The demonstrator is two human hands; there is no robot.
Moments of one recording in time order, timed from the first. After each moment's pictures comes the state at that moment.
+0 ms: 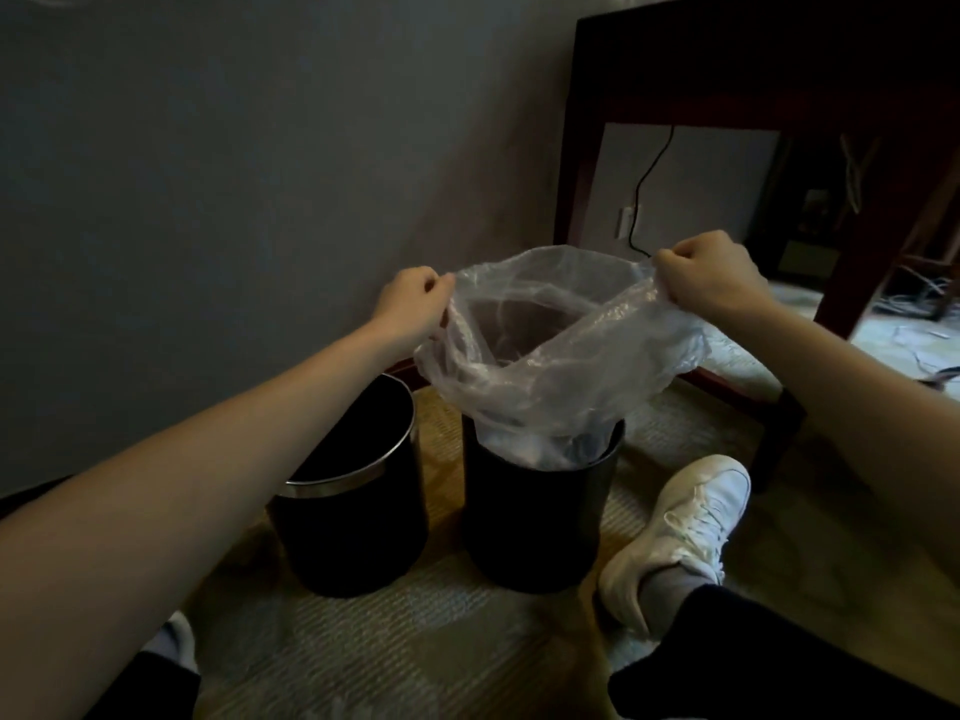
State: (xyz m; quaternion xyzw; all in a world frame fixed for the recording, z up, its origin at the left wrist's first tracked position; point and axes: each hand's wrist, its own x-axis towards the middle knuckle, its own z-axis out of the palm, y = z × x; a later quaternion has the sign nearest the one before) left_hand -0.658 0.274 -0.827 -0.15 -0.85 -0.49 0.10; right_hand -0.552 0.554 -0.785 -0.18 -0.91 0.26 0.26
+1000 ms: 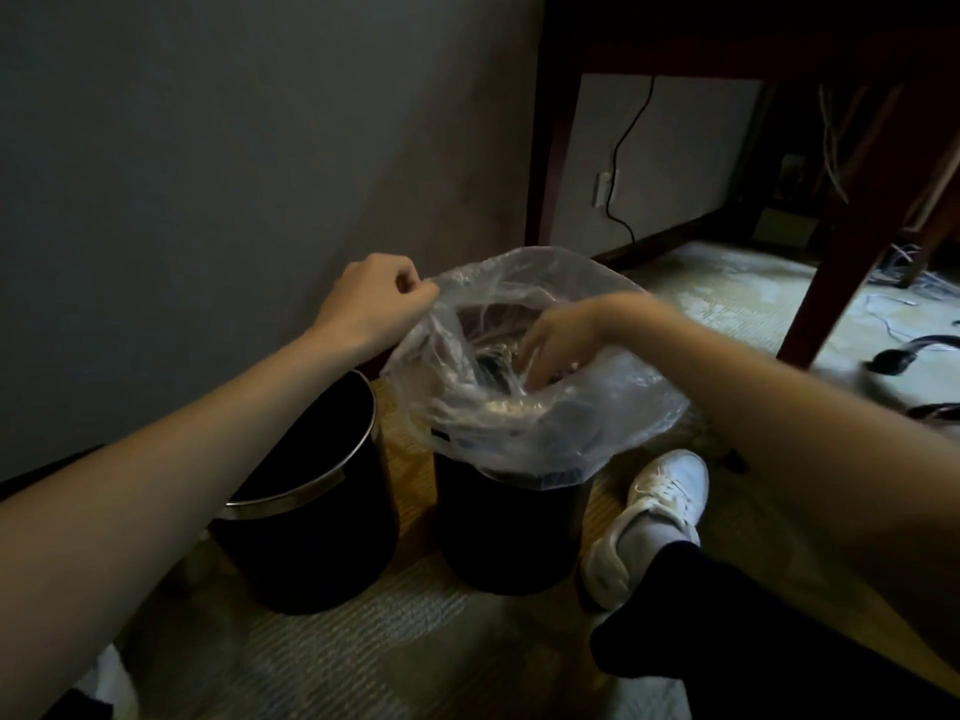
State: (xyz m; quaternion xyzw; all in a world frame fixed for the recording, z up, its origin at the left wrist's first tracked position) left_hand -0.655 0.284 -0.836 -0.20 -0.91 -0.33 0.15; right_hand -0.616 0.505 -0.829 0.05 -0.96 0.07 -0.26
